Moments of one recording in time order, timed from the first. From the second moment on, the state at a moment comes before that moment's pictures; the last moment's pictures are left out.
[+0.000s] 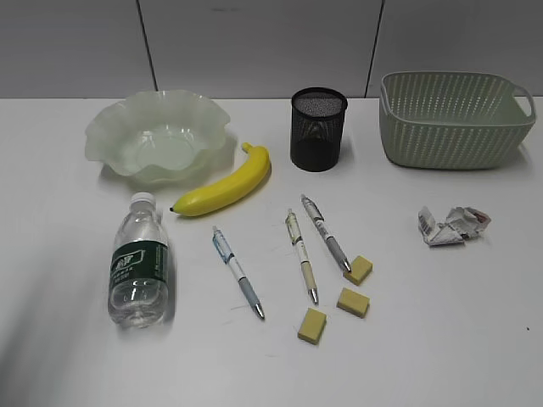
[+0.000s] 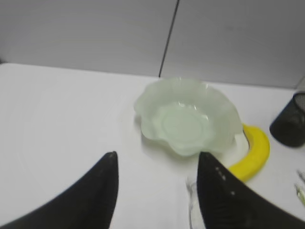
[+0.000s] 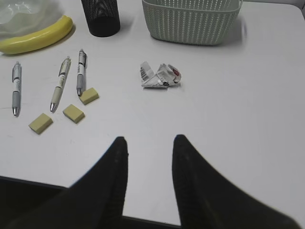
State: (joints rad) left arm -0.08 0.80 -0.62 -0.23 0.32 0.06; right arm 0.15 -0.01 -0.51 0.09 1.04 -0.04
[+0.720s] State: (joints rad) left arm -0.63 1.79 -1.13 -0.07 0.23 0.28; right arm 0.15 -0.01 -0.51 0.09 1.04 -0.04
